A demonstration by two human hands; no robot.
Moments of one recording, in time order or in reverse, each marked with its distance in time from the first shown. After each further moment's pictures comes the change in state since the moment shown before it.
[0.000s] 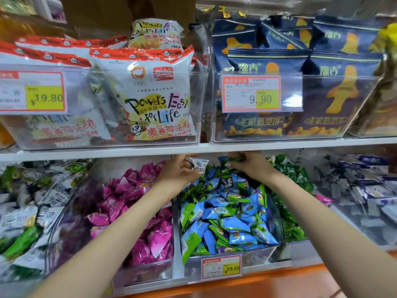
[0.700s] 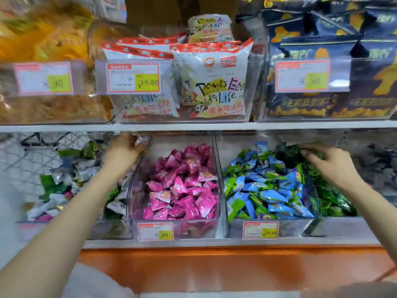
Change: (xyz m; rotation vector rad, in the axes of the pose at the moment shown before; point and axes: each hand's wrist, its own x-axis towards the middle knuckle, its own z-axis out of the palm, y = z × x) left_hand -0.069 -0.032 -0.173 0.704 0.488 -0.134; right_hand -0.085 0.004 -0.027 -0.116 0.319 0.000
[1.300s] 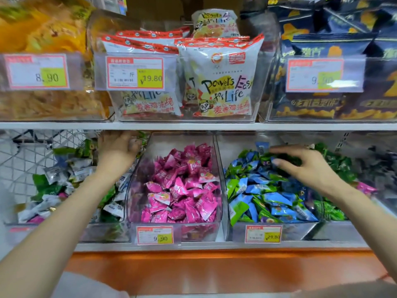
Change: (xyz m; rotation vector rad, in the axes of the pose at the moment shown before) left_hand 0.021 -0.039 0.018 0.274 0.129 0.162; right_hand -0.006 -0.042 0.018 0.053 -0.219 -0.230
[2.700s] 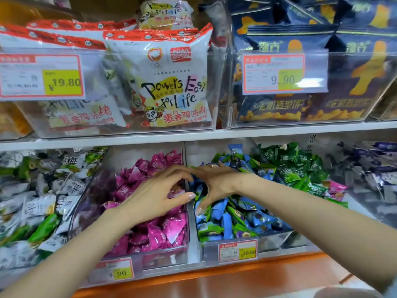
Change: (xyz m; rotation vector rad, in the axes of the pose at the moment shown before) left_hand -0.047 0.130 0.036 -0.443 -0.476 0.626; right_hand 0.070 -0.022 0.092 -0.502 -0.790 -0.117
